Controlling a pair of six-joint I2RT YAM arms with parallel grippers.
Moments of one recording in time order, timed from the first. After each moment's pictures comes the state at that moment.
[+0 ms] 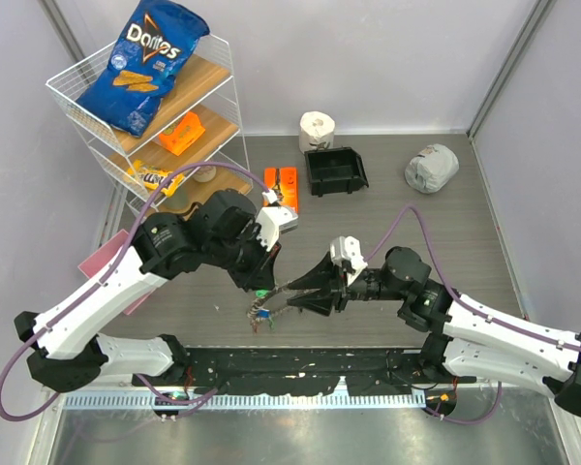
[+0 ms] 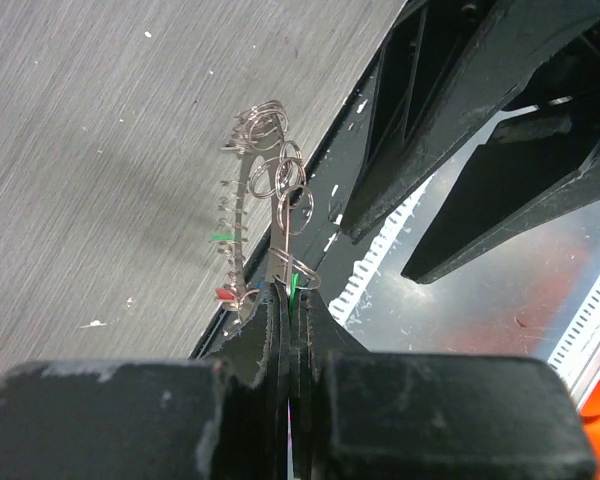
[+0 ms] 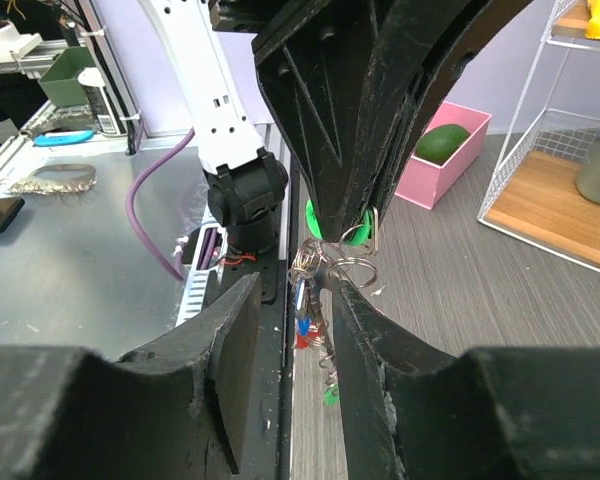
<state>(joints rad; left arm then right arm) -0.96 1.21 1.54 -1.19 0.26 -0.16 1.01 0.85 0.60 0.35 -0.55 0.12</state>
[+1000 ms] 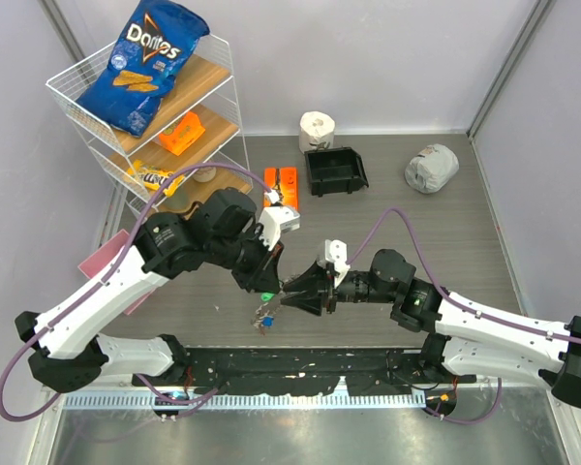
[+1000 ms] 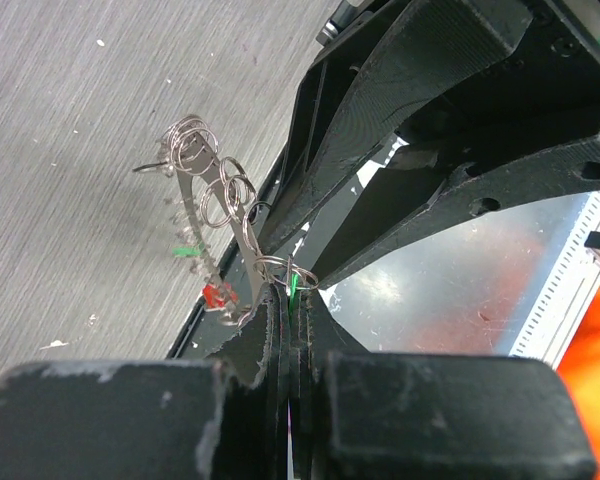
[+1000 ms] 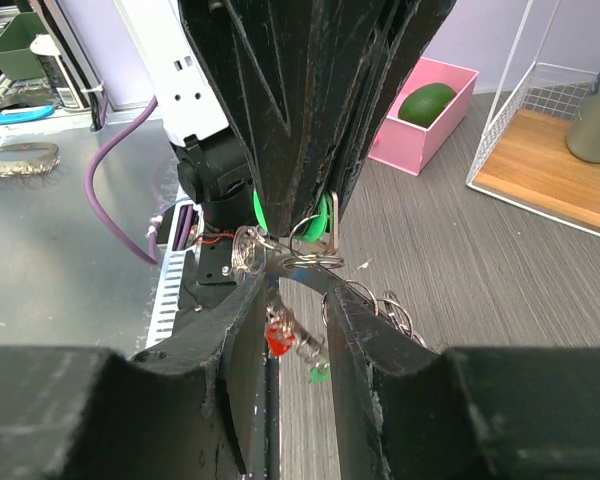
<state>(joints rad) -0.95 1.21 1.52 -1.16 0.35 -0.19 1.07 0.92 0.60 0.33 -0.45 0.07</state>
